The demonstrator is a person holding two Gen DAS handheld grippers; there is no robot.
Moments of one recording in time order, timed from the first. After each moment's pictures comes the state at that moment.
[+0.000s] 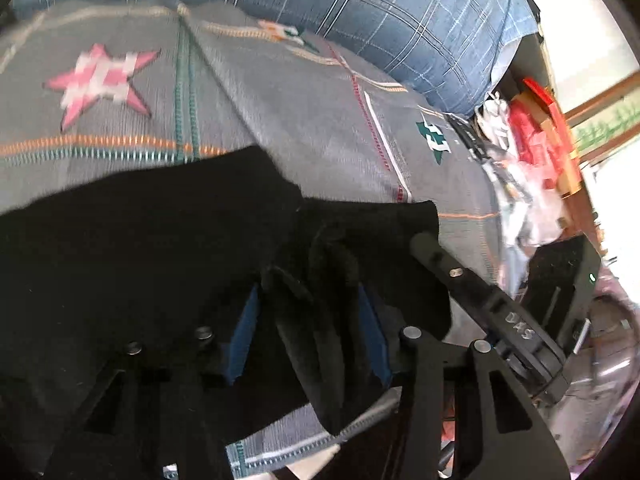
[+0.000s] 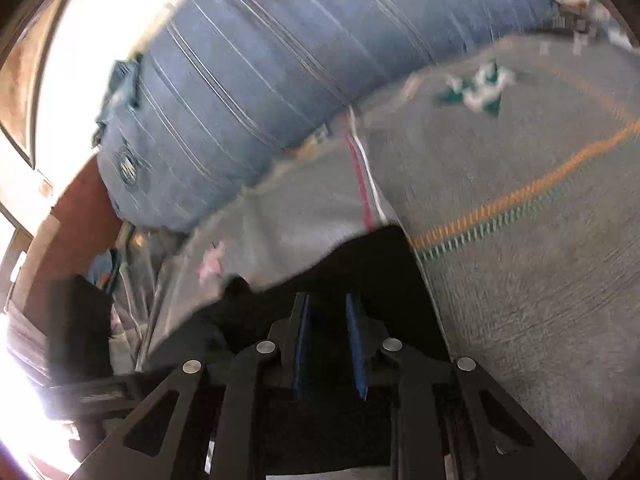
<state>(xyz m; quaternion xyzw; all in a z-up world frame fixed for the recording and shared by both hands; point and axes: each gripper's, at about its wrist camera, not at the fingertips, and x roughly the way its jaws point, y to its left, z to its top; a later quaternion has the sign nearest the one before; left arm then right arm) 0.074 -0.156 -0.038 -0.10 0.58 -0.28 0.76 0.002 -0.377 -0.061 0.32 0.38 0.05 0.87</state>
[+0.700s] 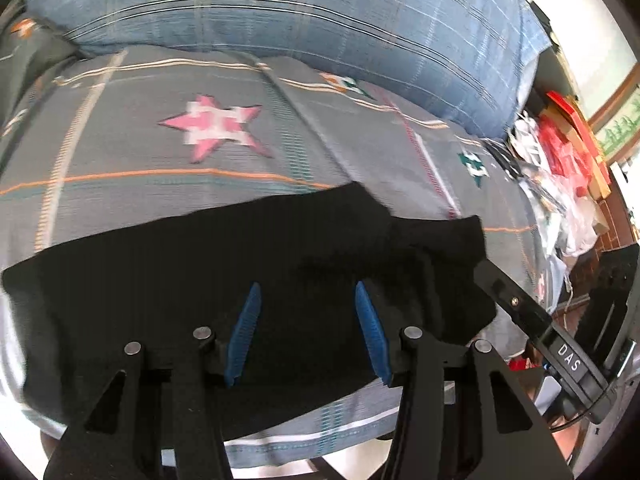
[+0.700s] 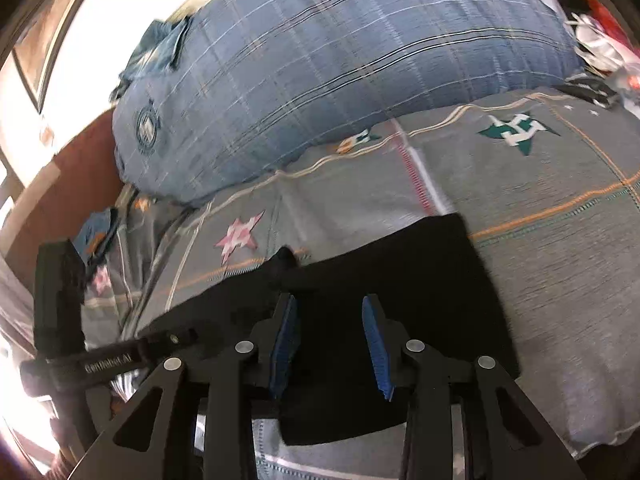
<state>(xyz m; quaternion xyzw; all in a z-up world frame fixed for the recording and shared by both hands) 0.061 -0.079 -0.012 -0.07 0.53 -0.21 0.82 -0.021 -0.300 -0.018 0.21 0.38 0.04 0.90</state>
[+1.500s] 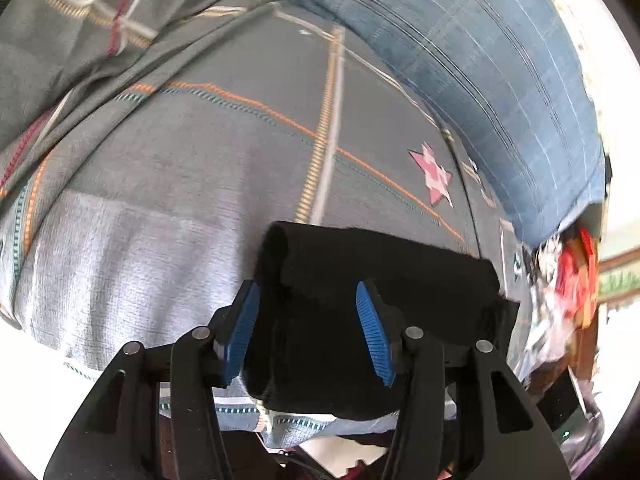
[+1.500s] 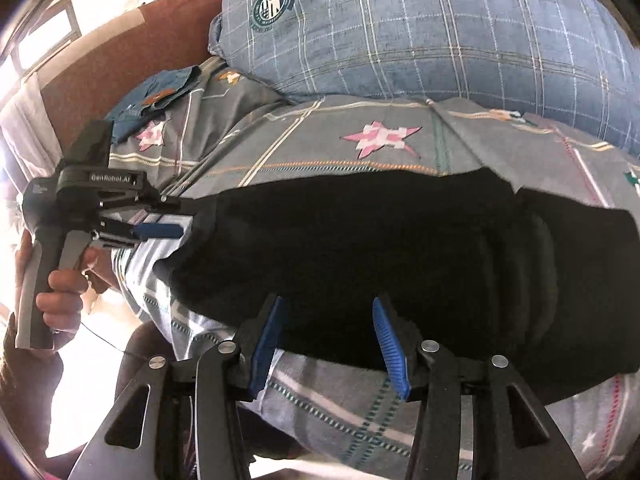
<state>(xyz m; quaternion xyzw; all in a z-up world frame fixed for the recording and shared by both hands) 0.061 0.125 -0.041 -0.24 0.56 -0.09 0.79 -0.038 -0.146 -0.048 0.04 0.43 0.17 0.89</state>
